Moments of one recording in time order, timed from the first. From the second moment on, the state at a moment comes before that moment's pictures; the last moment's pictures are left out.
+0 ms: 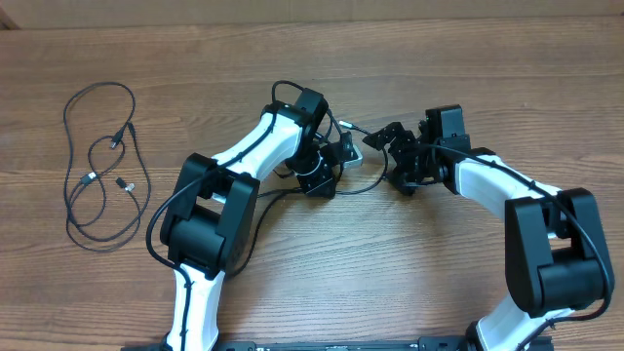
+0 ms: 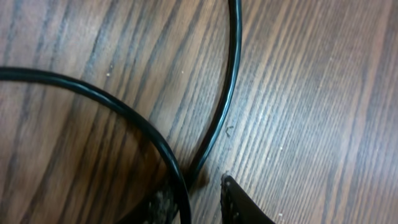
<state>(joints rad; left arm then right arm) -0.46 2.20 1.56 -0.93 0.45 0.72 0.16 1.84 0.95 -0.14 -0.54 1.05</state>
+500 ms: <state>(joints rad) -0.59 2.13 1.47 -0.77 0.16 0.57 0.15 1.90 0.96 -0.03 -0.67 1.01</state>
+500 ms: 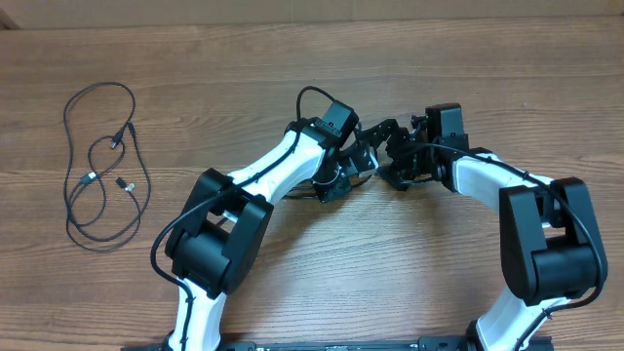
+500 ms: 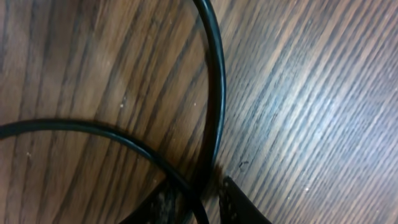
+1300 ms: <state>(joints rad) -0.59 2.14 1.51 -0.80 0.13 0.50 -0.13 1.92 0.96 -0.18 -0.87 0.84</state>
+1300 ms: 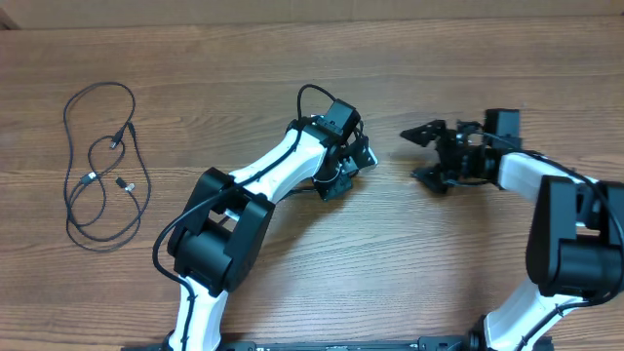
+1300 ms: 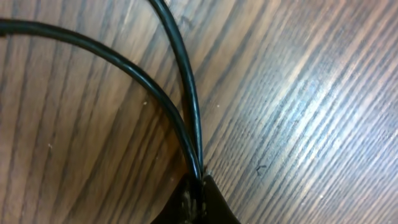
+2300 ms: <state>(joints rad) -0.40 2.02 1.78 -1.06 0.16 0.23 -0.16 1.92 0.96 -0.19 -0.88 0.83</state>
